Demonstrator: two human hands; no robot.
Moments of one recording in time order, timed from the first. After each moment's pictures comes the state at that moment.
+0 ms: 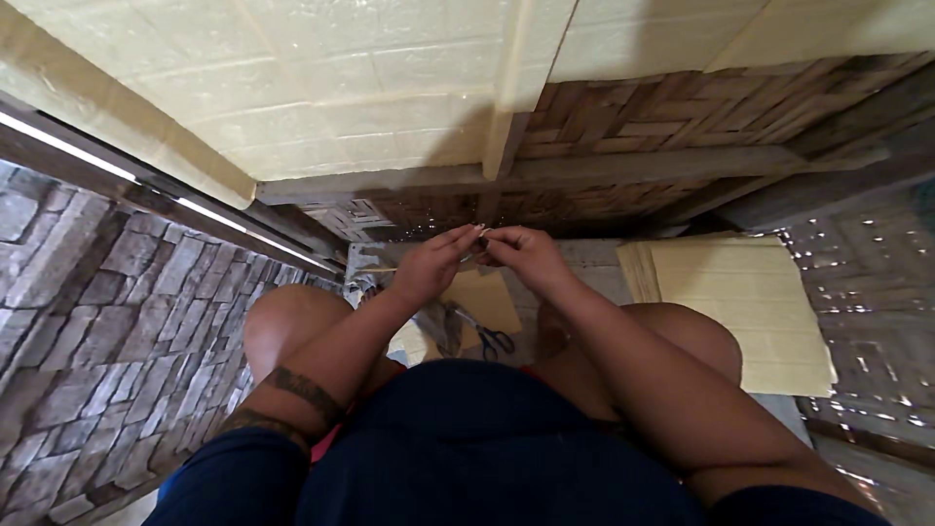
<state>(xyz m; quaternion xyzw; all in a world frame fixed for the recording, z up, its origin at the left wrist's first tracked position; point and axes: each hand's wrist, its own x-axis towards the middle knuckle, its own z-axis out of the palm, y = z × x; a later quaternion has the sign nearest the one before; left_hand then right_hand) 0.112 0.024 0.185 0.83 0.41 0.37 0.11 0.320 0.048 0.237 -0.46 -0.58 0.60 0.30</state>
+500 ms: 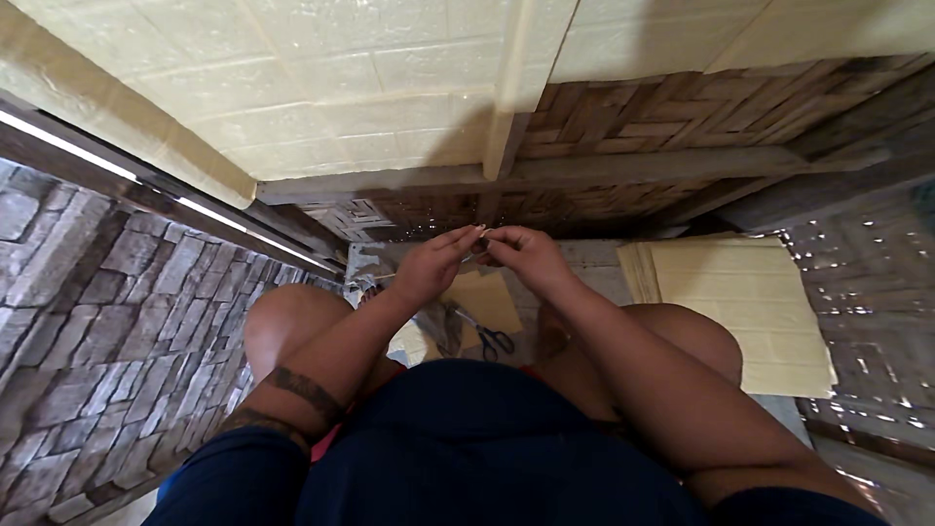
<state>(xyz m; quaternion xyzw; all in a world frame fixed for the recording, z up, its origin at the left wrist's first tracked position) 0.114 0.024 0.185 0.82 0.41 0.38 0.10 0.320 0.046 0.239 -0.46 -0.59 0.59 0.30</state>
